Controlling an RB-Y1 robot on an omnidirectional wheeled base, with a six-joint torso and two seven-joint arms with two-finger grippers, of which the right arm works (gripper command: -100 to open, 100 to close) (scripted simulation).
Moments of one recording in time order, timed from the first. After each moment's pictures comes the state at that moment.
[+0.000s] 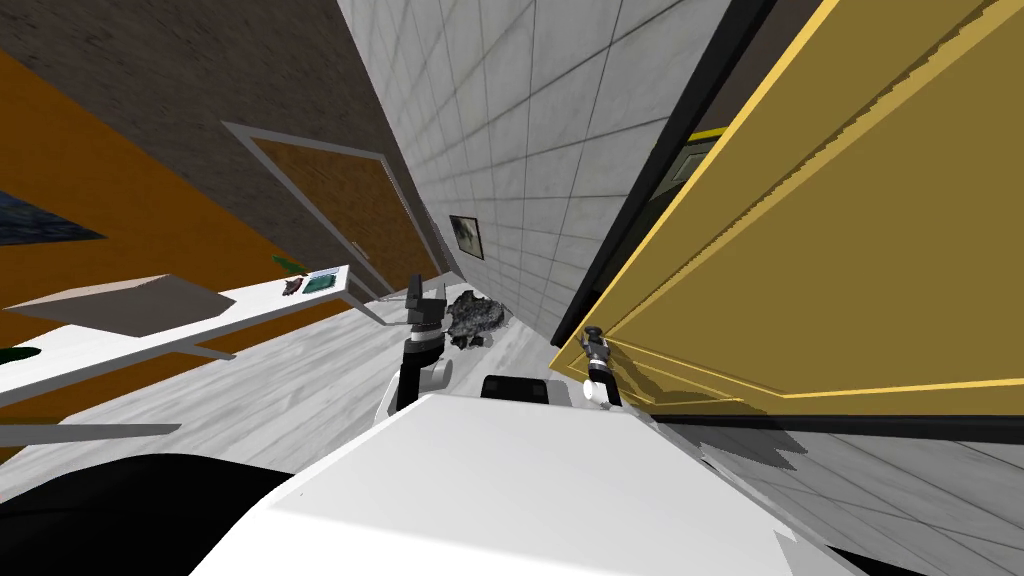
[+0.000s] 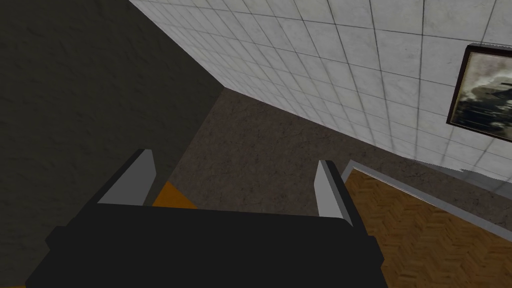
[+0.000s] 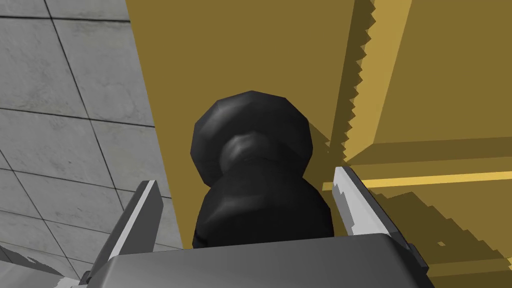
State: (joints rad) arm -0.01 -0.31 0.10 -0.70 -0.58 -0.84 -1.47
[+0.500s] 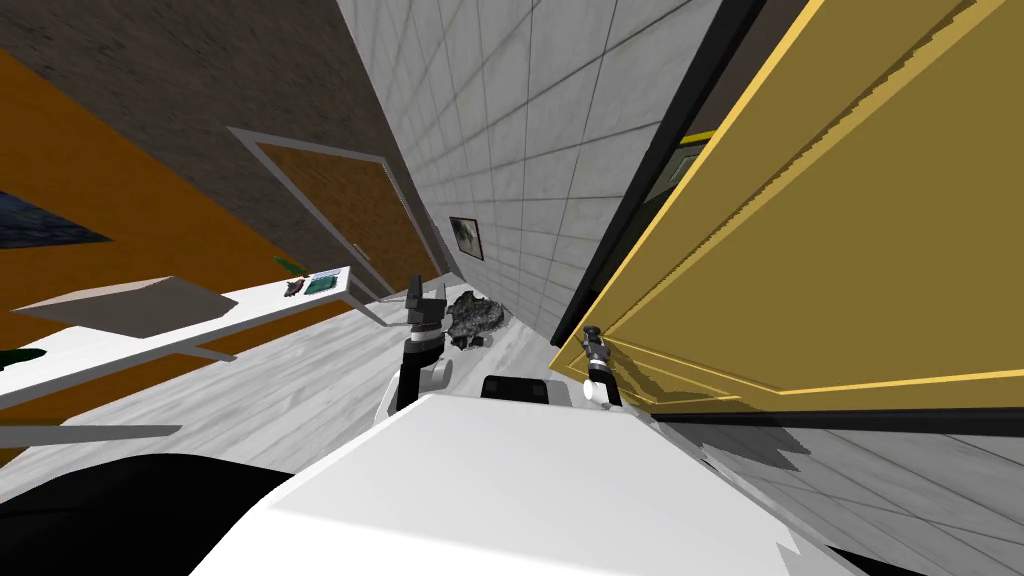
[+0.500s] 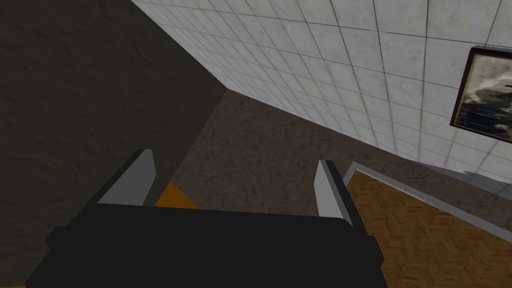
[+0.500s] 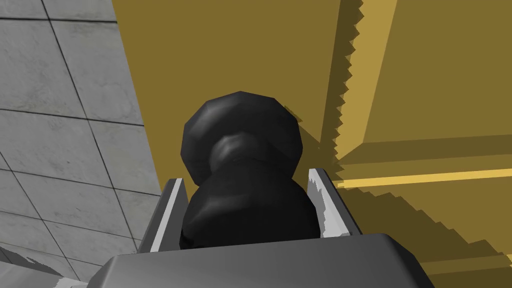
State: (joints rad) arm -0.01 -0.31 0.10 -0.70 -0.58 -0.84 -1.47
